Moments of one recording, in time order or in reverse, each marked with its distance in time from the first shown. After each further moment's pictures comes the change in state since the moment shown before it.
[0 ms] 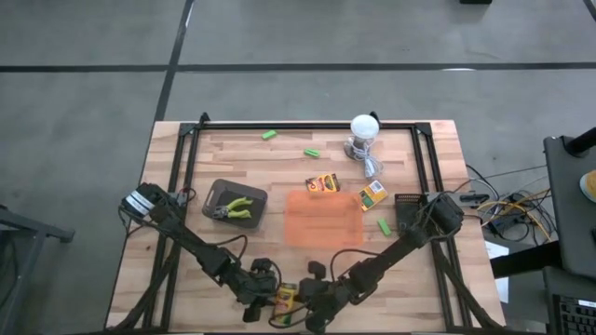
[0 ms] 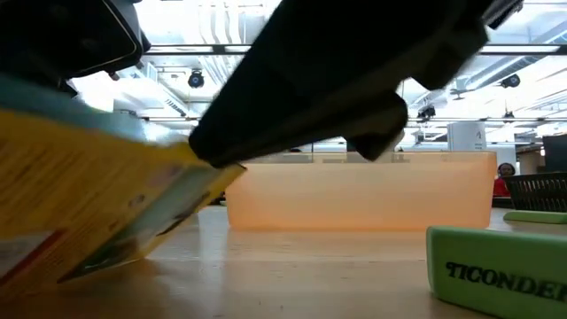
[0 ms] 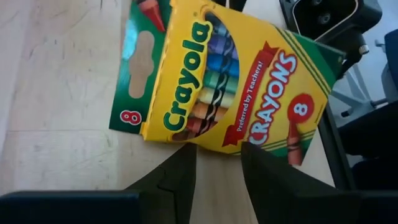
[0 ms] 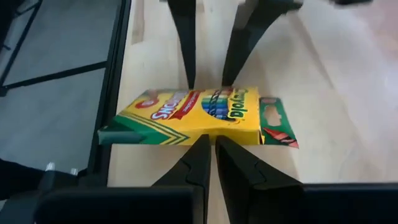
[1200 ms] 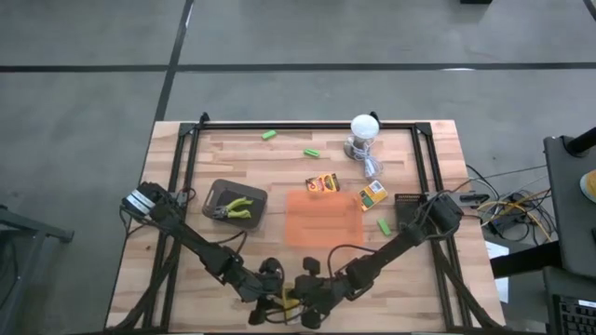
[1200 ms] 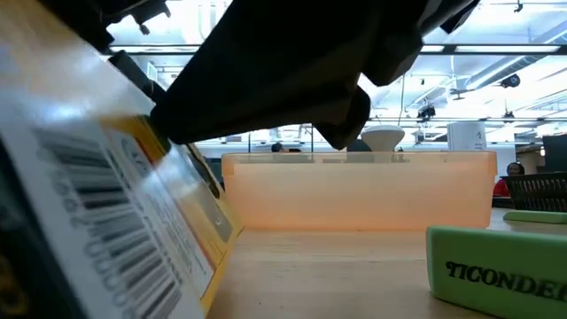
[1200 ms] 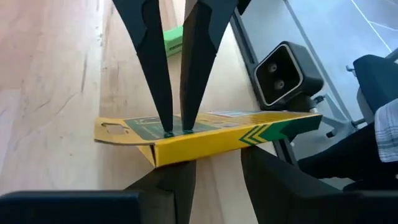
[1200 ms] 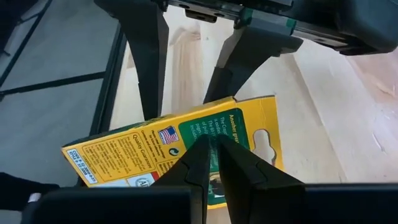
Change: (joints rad) left arm 0.021 -0.003 0.047 0.090 0.004 0.069; right arm -0.018 0.004 0.008 0.048 -0.006 -0.067
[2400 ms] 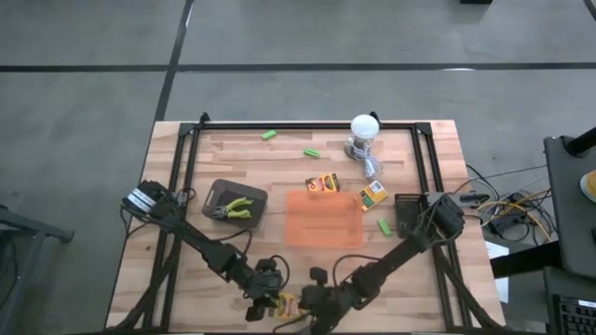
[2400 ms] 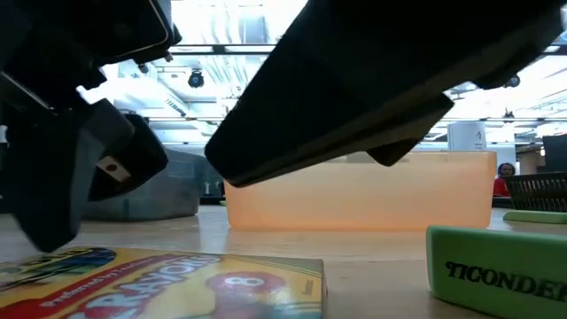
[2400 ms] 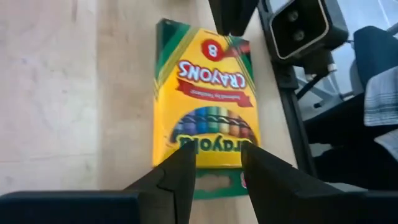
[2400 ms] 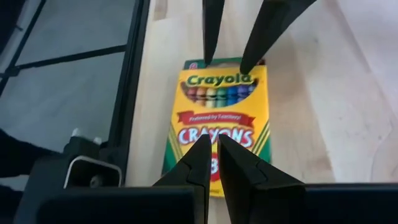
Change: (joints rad) left arm 0.029 -0.002 0.003 -0.151 0.145 -0.068; right arm 0.071 0.001 -0.005 -0.065 -0.050 0.071
